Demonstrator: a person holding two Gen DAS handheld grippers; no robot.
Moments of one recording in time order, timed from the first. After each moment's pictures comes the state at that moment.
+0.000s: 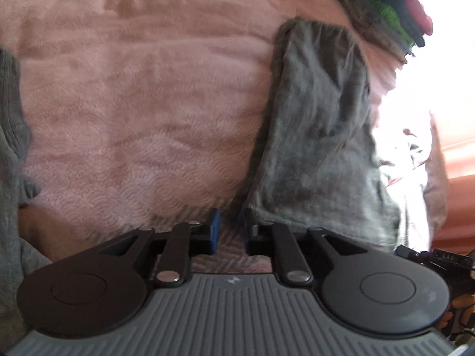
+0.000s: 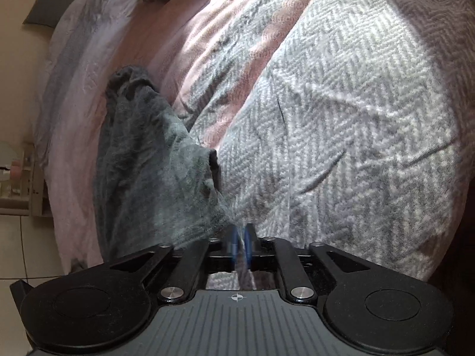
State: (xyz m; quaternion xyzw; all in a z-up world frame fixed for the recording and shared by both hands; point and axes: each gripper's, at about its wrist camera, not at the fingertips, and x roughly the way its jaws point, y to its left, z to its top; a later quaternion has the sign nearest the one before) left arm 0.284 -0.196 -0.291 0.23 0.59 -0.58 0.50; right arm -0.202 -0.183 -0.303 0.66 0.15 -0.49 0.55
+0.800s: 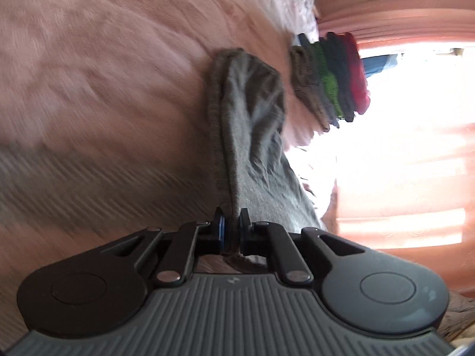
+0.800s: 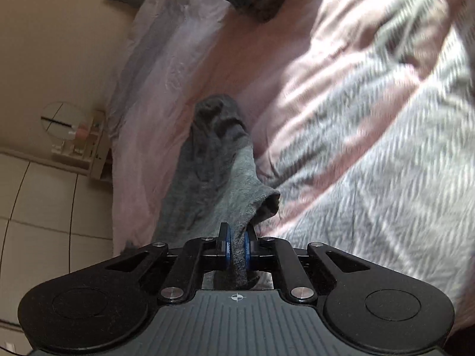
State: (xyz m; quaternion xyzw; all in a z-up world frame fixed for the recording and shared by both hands) left arm 0.225 -0.148 -0.285 -0.01 0.68 -0.58 0.44; right arm -0.249 -0.266 -0.237 0.60 0.15 -0.36 0.69
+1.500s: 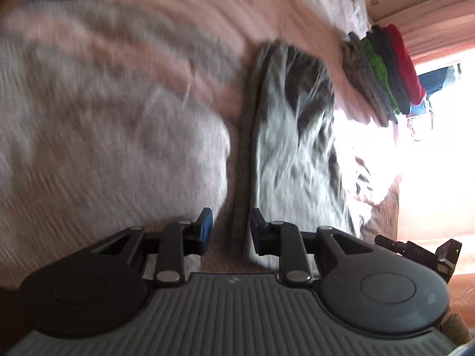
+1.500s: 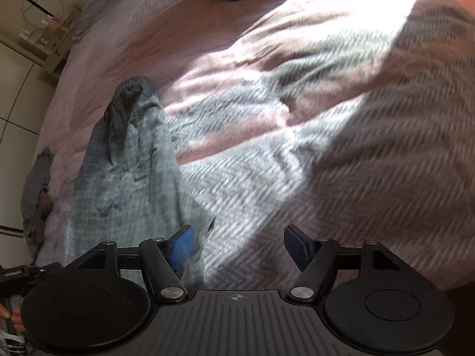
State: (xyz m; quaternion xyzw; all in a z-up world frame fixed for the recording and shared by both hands) left arm 0.101 -0.062 -0.261 0.04 0.64 -0.48 0.60; right arm -0.372 -0.303 -0.257 0.48 0.38 -0.36 0.70
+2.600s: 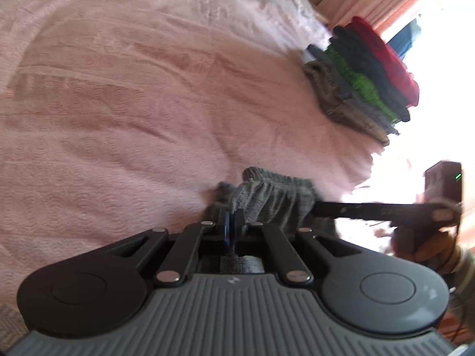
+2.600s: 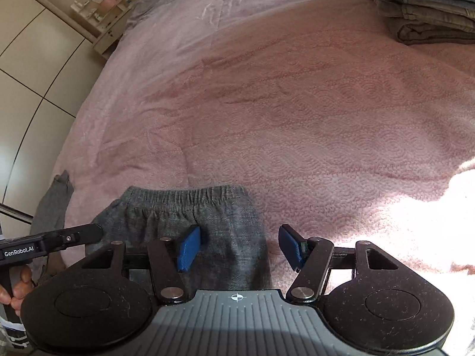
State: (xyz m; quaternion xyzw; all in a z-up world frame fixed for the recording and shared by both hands) left arm 0.150 -0.298 -0.296 0.15 0.52 -0.58 0.61; right arm -0.111 -0.480 -0.324 0.43 0.37 -0.25 0.78
